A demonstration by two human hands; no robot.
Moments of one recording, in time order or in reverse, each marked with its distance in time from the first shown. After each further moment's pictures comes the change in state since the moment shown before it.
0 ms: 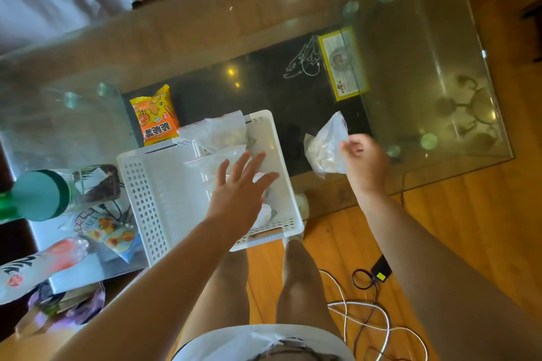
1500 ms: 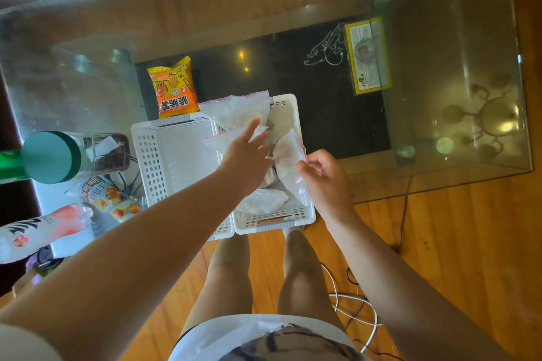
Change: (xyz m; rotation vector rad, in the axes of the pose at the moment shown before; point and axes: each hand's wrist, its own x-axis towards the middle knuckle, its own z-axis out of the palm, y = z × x) left_hand 0.025 -0.032 -0.012 0.568 -0.229 0.268; right_hand -0.082 -0.061 0.033 0.308 -0.424 0.027
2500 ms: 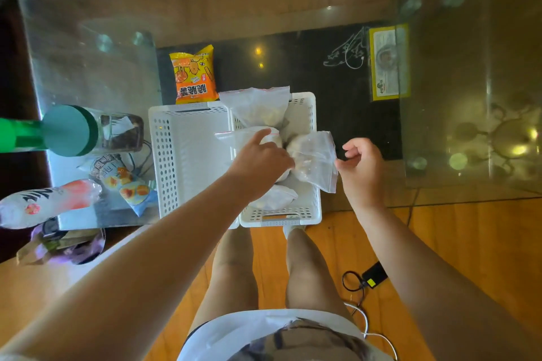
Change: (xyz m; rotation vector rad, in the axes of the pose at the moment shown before) left_hand -0.011 0.012 0.002 -0.537 0.242 -0.093; right_hand 0.037 0.032 -0.023 -0.311 0.236 -0.159
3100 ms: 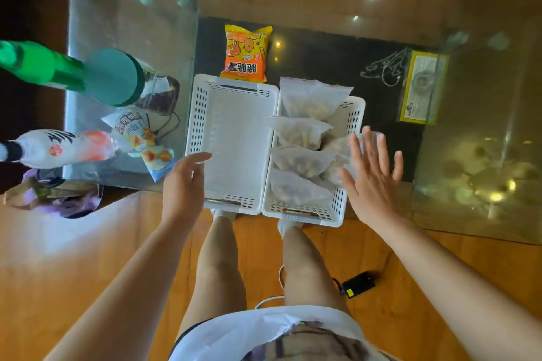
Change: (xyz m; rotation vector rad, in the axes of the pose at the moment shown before) left_hand -0.138 -0.051 0.093 -1.044 0.604 -1.100; right_hand -0.015 -0.012 0.017 -0.854 -0.367 -0.474
